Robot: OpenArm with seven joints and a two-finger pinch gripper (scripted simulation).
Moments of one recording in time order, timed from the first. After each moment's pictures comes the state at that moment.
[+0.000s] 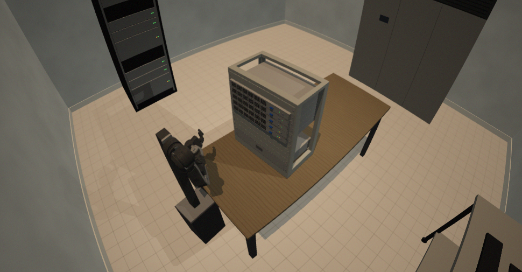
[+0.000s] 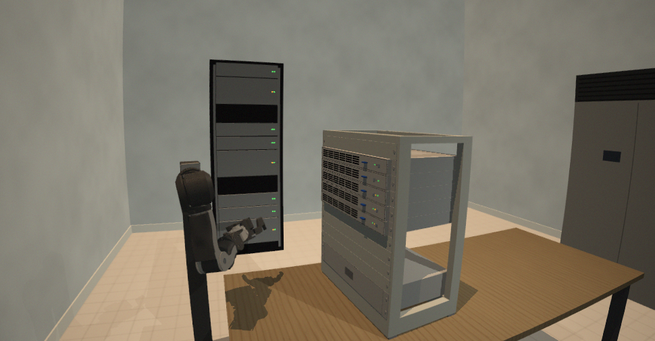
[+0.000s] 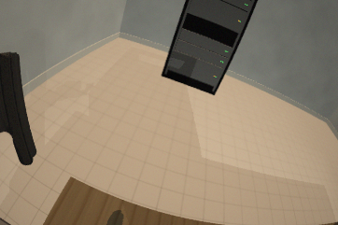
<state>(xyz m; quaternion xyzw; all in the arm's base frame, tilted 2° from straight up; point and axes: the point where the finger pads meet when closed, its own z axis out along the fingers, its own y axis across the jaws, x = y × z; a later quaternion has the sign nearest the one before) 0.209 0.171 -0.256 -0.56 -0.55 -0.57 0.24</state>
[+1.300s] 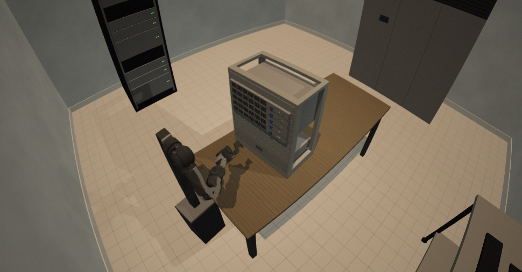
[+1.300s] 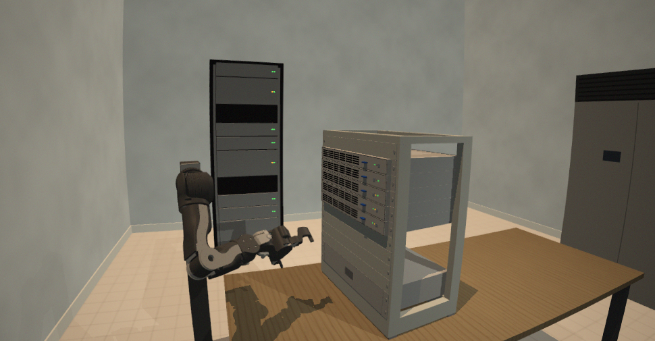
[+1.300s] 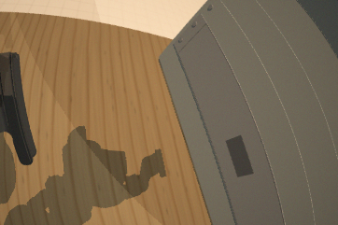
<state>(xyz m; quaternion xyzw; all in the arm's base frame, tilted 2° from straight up) 0.316 -0.110 -0.248 -0.68 -0.50 -0.53 -0.12</state>
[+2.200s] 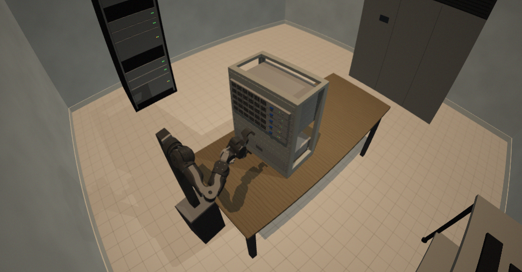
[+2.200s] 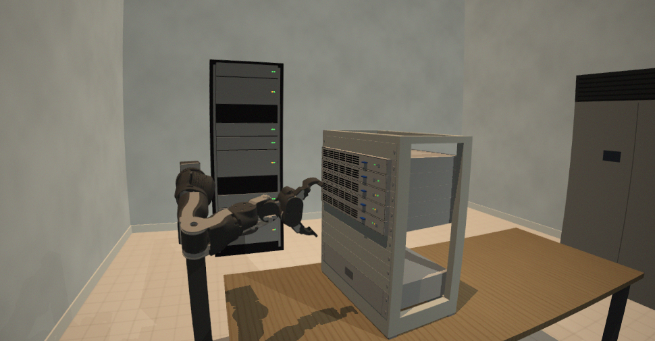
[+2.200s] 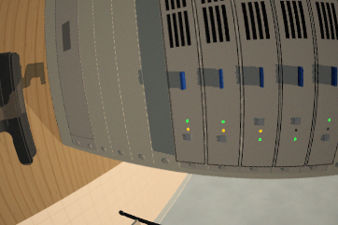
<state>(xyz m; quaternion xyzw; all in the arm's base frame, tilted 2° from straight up) 0.334 -0.258 -0.065 -0.56 -0.49 -0.49 -0.46</state>
